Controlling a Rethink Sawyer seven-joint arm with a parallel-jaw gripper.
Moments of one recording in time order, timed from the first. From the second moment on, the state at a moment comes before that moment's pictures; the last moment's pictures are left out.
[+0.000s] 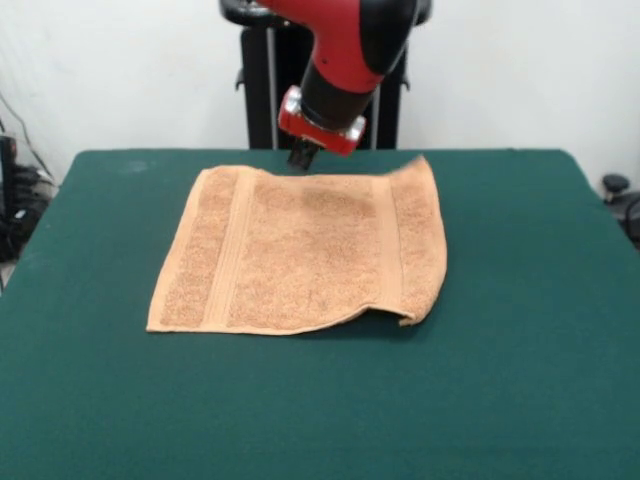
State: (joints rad) arm 0.07 -0.38 -0.39 1.85 0.00 0.47 1.82
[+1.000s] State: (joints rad) arm 0.08 -0.40 -0.36 1.91 0.00 0.11 1.82
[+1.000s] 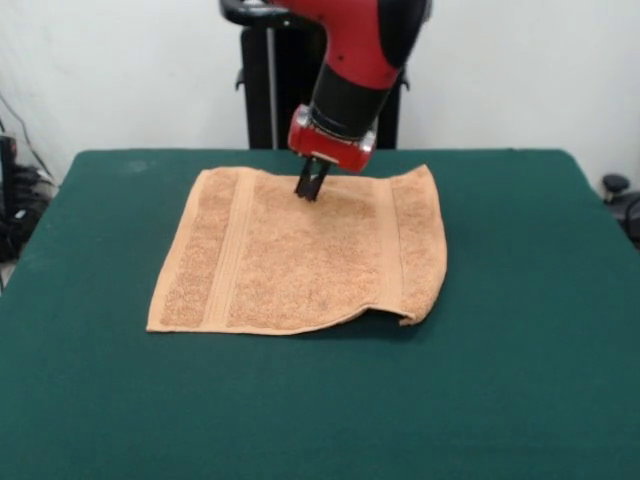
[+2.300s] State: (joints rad) arm 0.03 -0.37 -0.27 1.65 0.11 0.18 1.82
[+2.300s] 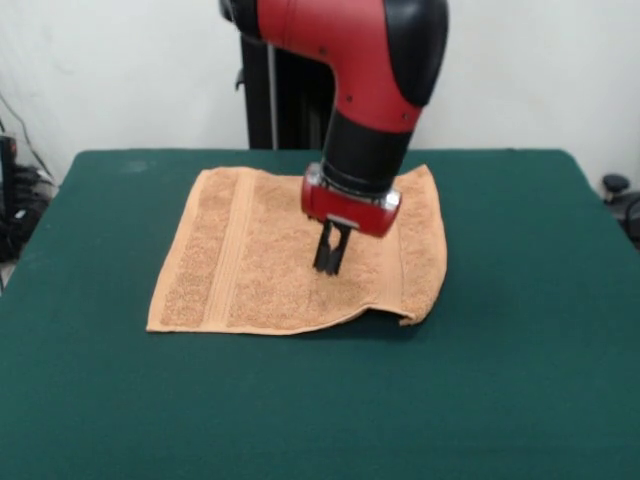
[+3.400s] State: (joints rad) arm 0.09 -0.28 -0.32 1.57 0.13 0.13 1.82
